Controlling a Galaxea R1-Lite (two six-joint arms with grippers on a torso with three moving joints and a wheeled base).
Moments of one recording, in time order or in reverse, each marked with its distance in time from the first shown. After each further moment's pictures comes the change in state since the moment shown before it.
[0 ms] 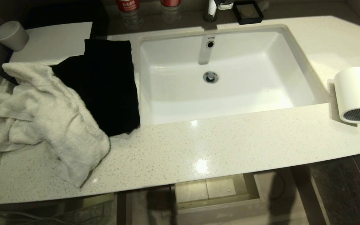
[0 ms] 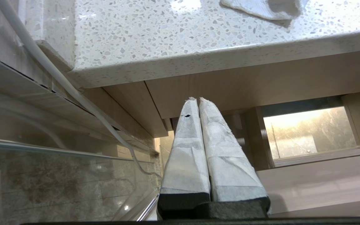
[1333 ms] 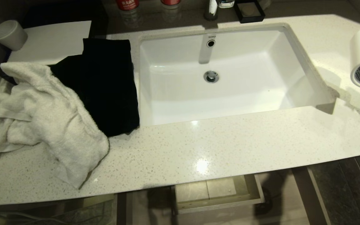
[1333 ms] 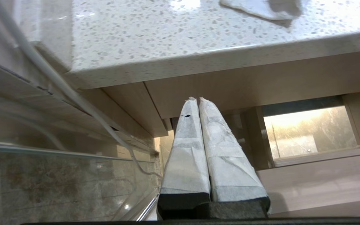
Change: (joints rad) left arm 0.000 0.000 0.000 0.000 0.000 0.000; right arm 0.017 -0.359 0.013 0.006 -0.017 0.410
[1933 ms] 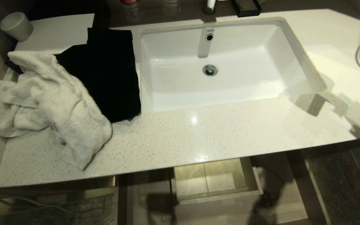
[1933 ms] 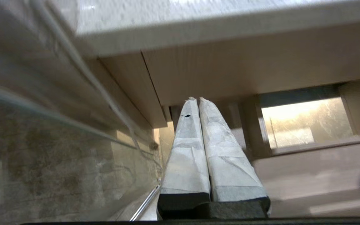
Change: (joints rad) left arm -0.001 0.000 0.000 0.000 -0.001 0.000; right arm 0.073 -0.152 0.034 -0.006 -0.083 0.238
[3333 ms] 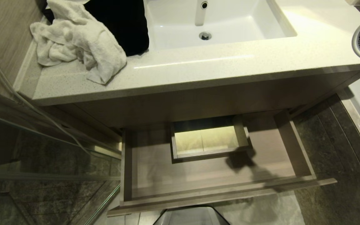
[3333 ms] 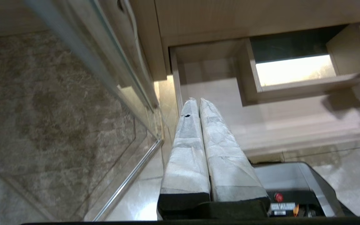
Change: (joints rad) left arm 0.001 0.000 0.000 0.000 0.001 0.000; right arm 0.091 -0.157 0.214 -0.205 -0.082 0.304
